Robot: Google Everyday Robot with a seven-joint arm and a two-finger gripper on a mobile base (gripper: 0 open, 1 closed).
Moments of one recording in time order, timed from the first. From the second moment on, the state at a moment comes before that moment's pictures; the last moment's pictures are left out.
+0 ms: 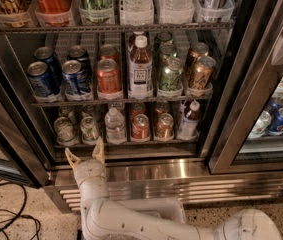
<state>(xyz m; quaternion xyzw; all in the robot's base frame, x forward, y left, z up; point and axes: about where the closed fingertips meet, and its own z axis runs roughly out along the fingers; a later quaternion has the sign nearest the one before) 0.588 0.169 0.614 -0.14 0.70 0.08 0.69</state>
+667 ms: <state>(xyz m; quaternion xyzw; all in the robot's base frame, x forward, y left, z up) 0.588 0.169 0.614 -0.14 0.70 0.08 0.69</state>
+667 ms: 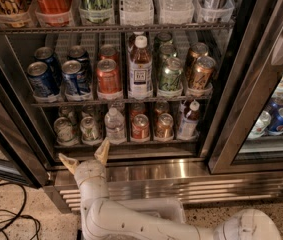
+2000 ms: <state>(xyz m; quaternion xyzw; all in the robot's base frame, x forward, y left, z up) 0.615 0.180 0.601 -0.11 0.64 0.02 0.76</state>
